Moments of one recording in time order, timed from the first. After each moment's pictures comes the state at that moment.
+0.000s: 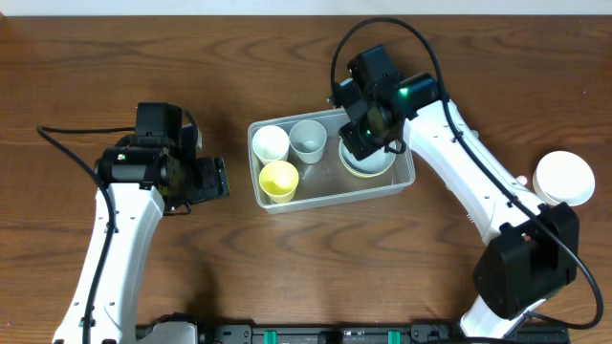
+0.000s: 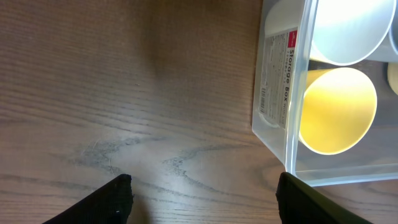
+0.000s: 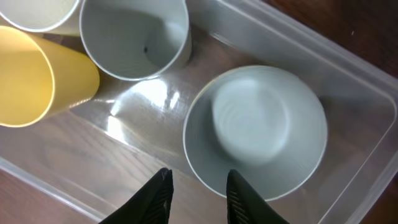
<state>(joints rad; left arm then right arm) -0.02 1.33 1.11 -1.10 0.16 -0.25 0.48 1.84 1.62 -1.05 -0.11 -0.11</state>
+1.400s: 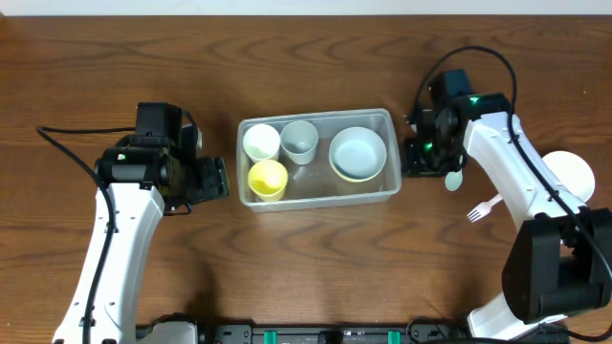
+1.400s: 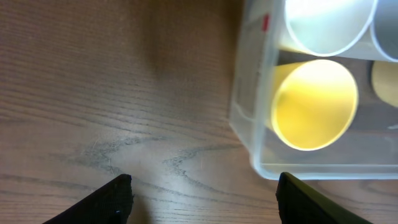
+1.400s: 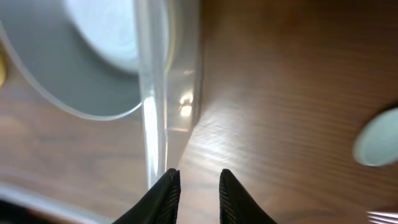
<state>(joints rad) -0.02 1.33 1.11 -1.10 0.16 -0.25 0.17 1.76 1.32 -1.08 -0.28 0.09</state>
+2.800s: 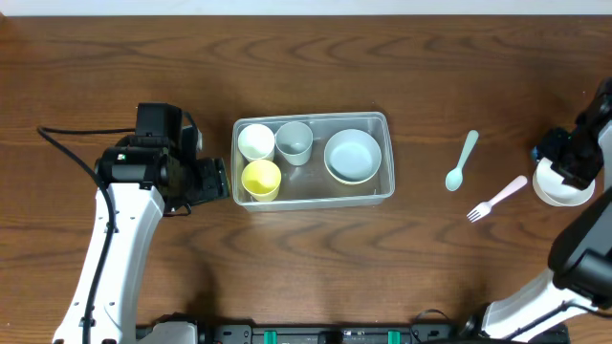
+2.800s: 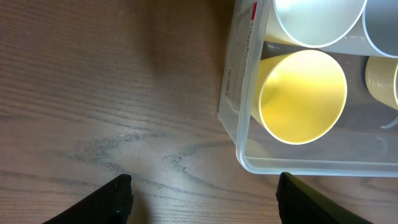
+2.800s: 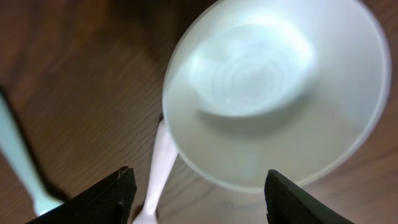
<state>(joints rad) -0.02 1.33 1.11 -1.11 0.16 -0.25 -0.50 1.92 1.48 -1.04 0.05 0.22</state>
